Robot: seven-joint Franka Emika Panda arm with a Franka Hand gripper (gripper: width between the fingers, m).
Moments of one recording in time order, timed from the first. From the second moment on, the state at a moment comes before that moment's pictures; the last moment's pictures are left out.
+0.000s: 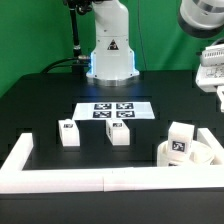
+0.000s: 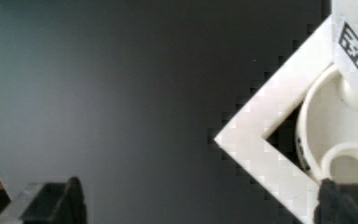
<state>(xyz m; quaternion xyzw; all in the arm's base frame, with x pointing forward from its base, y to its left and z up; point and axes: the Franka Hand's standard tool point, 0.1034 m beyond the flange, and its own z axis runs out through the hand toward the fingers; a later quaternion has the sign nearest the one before) 0.652 0.178 0.119 0.41 0.84 0.00 0.34</state>
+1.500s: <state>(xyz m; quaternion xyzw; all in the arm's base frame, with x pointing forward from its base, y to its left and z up) 0.650 0.108 0.158 0.53 0.75 -0.12 0.38</state>
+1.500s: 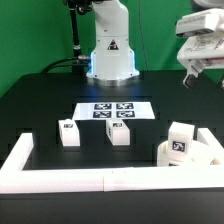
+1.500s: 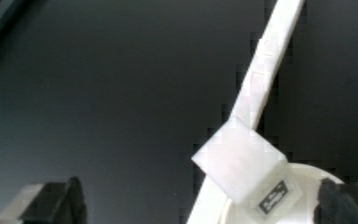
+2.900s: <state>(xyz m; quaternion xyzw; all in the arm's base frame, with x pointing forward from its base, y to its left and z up) 0.675 0.084 0.189 0.58 0.74 -0.10 0.33</state>
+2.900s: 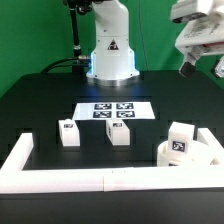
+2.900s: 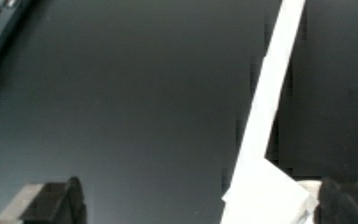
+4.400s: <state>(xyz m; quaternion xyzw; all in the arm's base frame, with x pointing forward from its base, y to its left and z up) 0.664 0.030 0.172 0.52 0.84 -0.09 0.14</state>
